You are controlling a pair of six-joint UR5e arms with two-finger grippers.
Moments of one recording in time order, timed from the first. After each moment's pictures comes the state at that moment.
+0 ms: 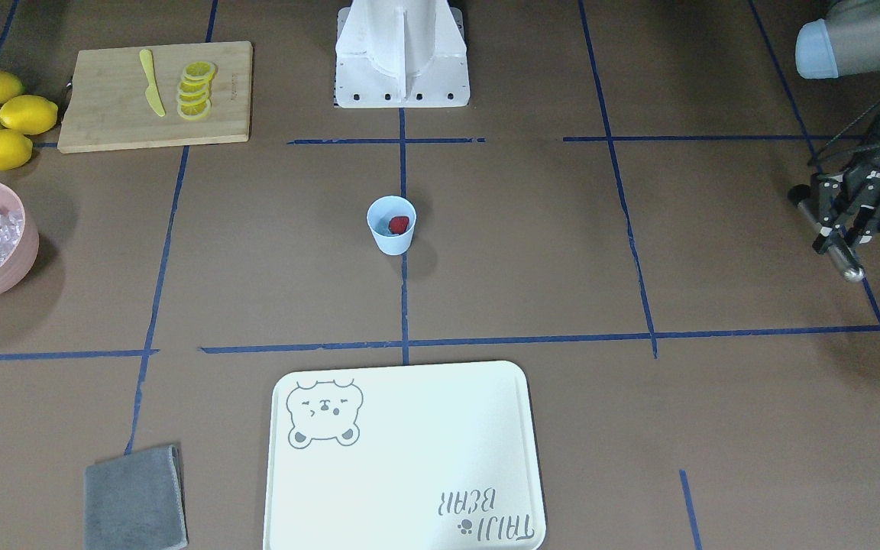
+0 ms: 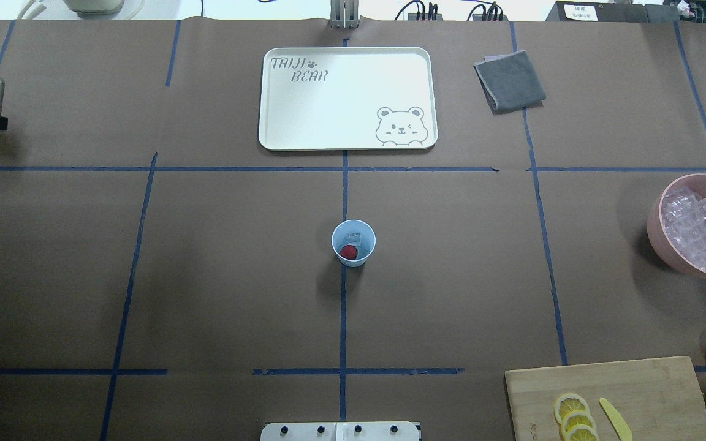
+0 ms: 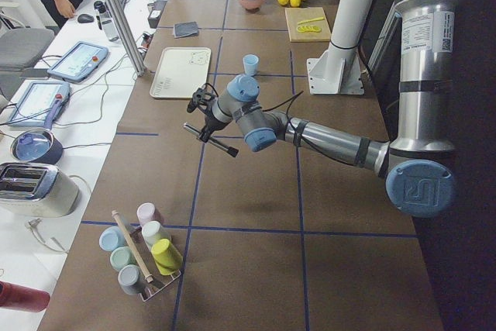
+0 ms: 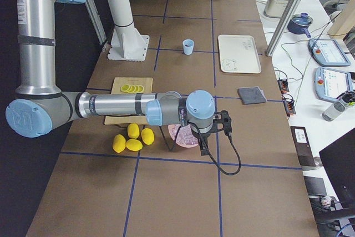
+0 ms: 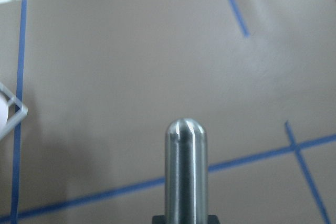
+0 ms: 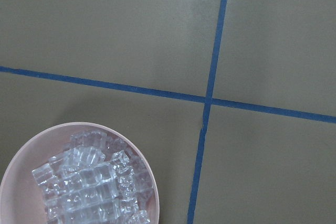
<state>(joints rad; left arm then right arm) -1.11 -1.56 -1.86 -2.35 -1.97 -0.65 1.62 -1.63 1.71 -1.52 2.44 -0.09</state>
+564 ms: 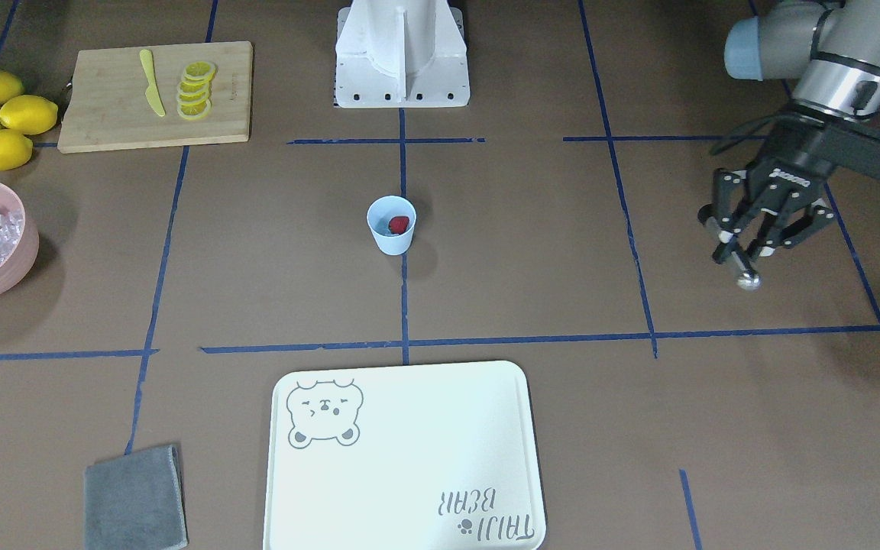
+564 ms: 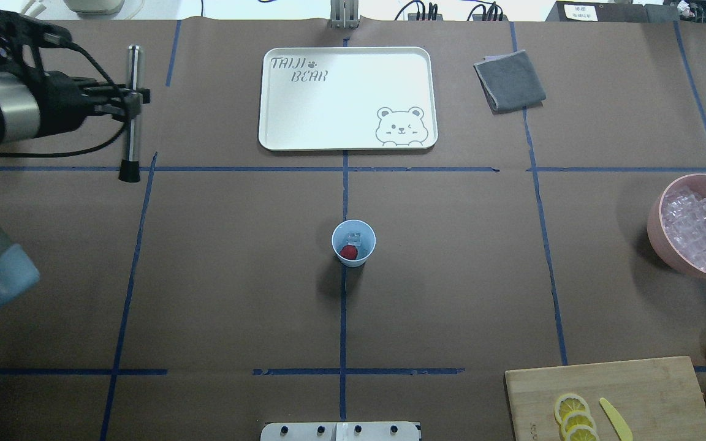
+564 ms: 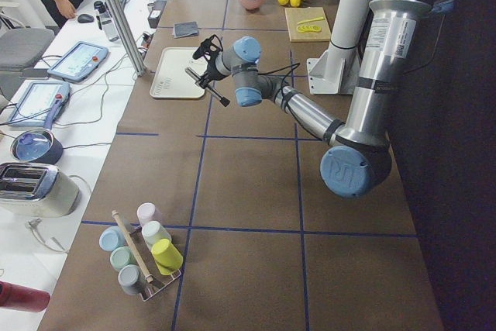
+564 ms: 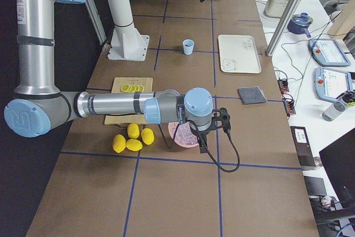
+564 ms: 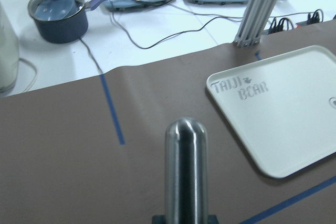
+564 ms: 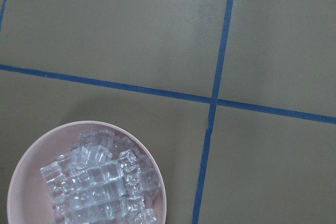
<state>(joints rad) -0.81 -1.81 -1.89 -2.38 -1.62 -0.81 1.62 -1.64 1.73 -1.53 2.44 -0.09</state>
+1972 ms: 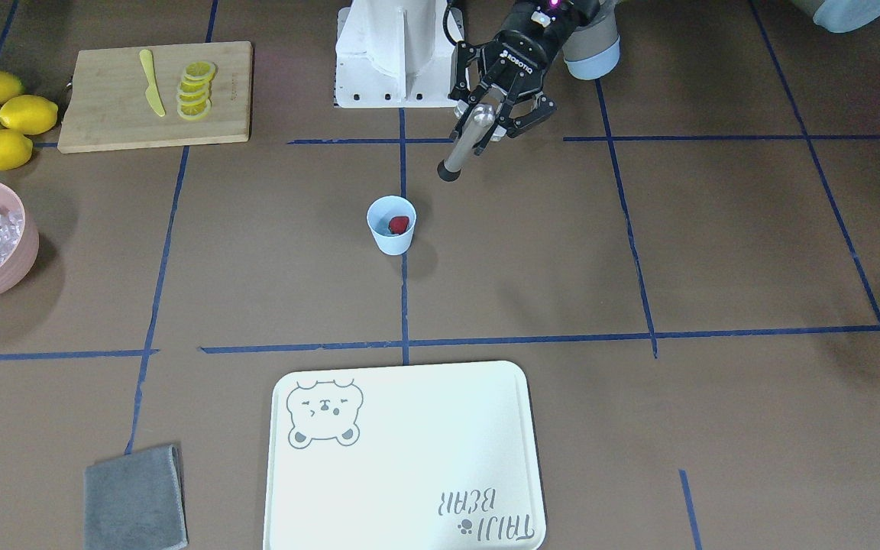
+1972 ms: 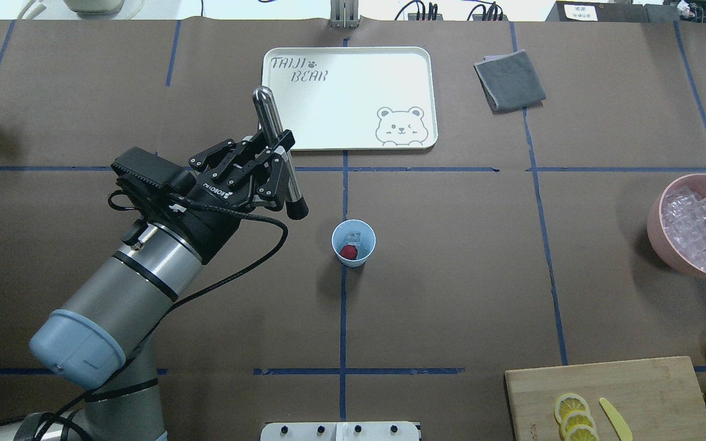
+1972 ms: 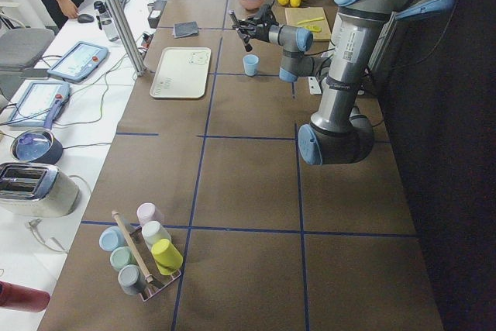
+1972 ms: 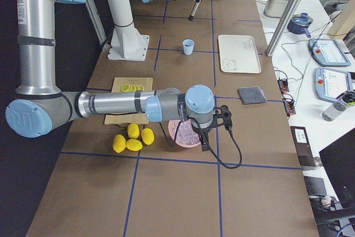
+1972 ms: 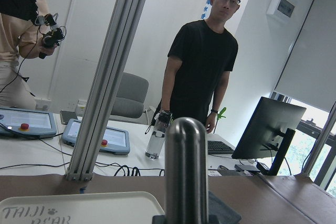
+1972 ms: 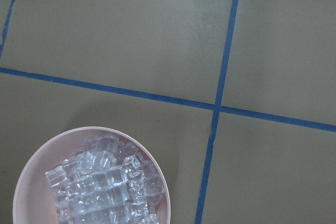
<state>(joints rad) -0.30 -2.00 -1.85 -2.82 -0.83 -0.66 1.62 -1.63 1.74 -1.53 2.44 -0.09</state>
